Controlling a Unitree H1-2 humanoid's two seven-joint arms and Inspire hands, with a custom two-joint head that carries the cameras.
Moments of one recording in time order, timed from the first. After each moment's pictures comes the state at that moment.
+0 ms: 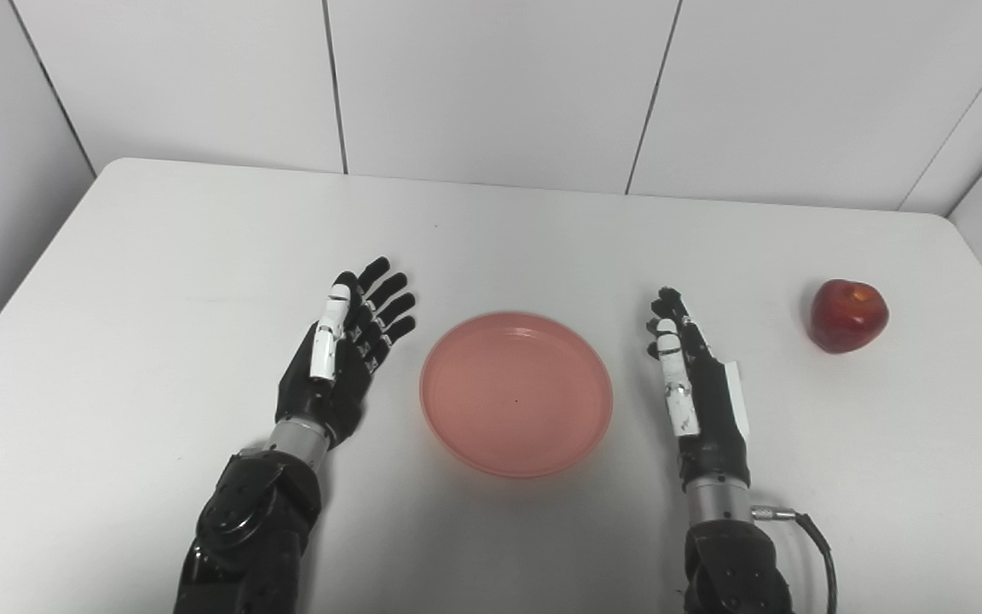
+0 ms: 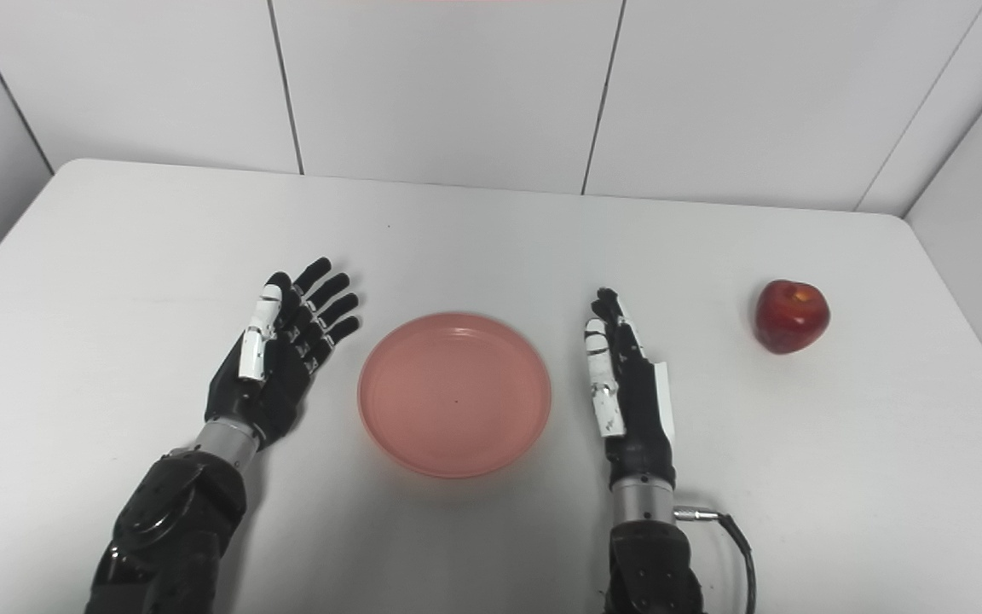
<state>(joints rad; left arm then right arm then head) -0.10 -0.04 0.04 -0.12 -0.34 0.35 -0.10 0.00 0.08 0.06 -0.22 -0.26 0.16 -0.09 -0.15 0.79</state>
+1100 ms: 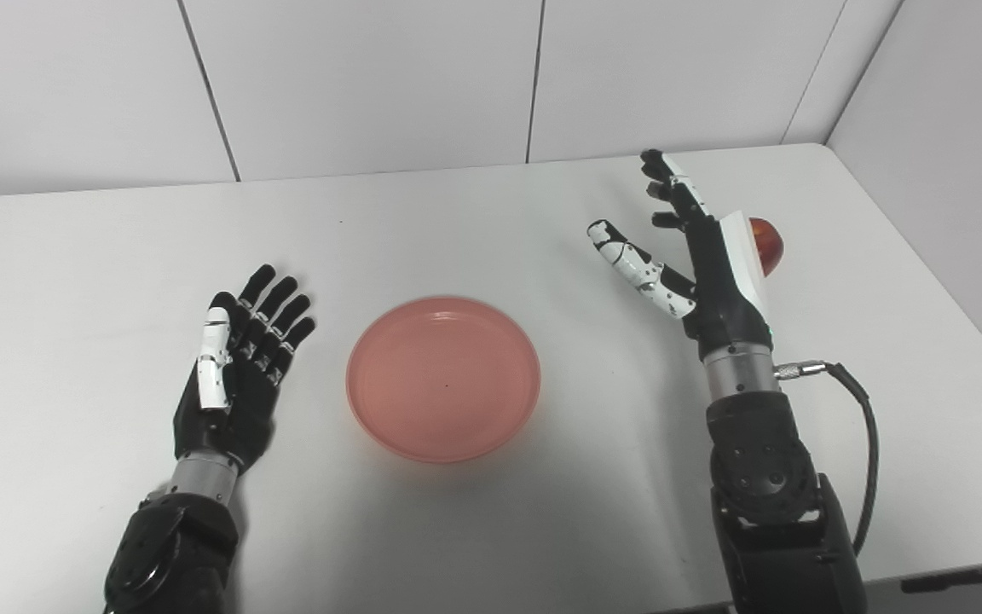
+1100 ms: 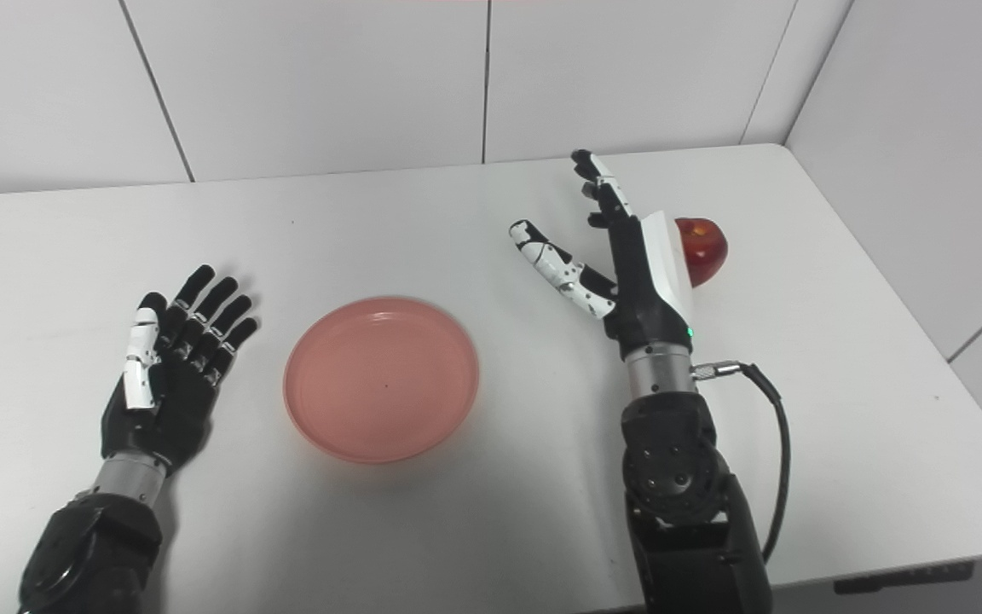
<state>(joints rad) -0.10 -0.02 0.10 -0.05 -0.39 0.26 -0.18 -0.13 -0.11 0.01 -0.45 -0.53 0.34 -0.02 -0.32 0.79</state>
